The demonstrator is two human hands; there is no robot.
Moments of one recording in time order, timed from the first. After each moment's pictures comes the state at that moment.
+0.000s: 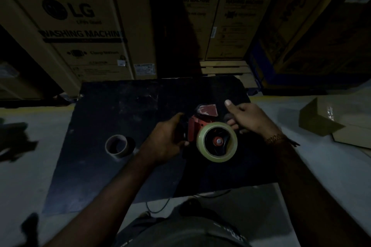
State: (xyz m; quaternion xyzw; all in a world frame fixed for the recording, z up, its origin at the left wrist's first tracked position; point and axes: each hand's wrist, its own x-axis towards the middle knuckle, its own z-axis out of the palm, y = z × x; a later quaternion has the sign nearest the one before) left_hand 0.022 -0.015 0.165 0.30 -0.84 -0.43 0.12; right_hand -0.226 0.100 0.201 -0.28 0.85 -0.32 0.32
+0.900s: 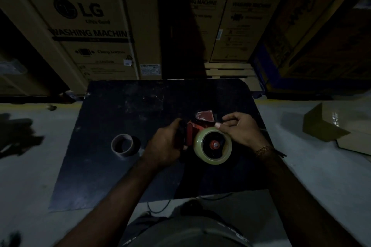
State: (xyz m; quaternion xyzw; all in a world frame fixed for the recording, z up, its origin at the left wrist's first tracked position) left_hand 0.040 -0.024 0.134 0.35 -0.86 -0.37 0.11; right_hand -0.193 0.092 0.170 -0.28 0.84 -0.35 0.30
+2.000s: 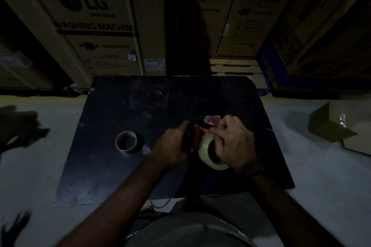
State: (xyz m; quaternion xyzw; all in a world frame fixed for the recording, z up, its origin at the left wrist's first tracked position) left_hand 0.035 -0.027 0.129 0.33 -0.86 -0.37 0.06; right_hand -0.143 0.100 0.144 -0.60 0.76 -0.23 -0.09
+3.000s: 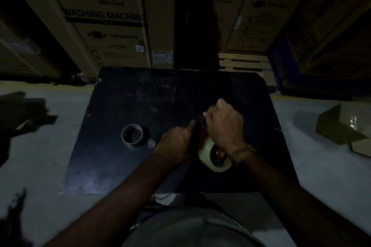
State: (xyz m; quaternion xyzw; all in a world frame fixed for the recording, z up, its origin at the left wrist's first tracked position) left_hand 0.039 -0.029 0.129 0.31 -0.92 -0.26 0.00; right_hand -0.128 0.027 0.141 -0.56 0.82 -0.10 -0.07
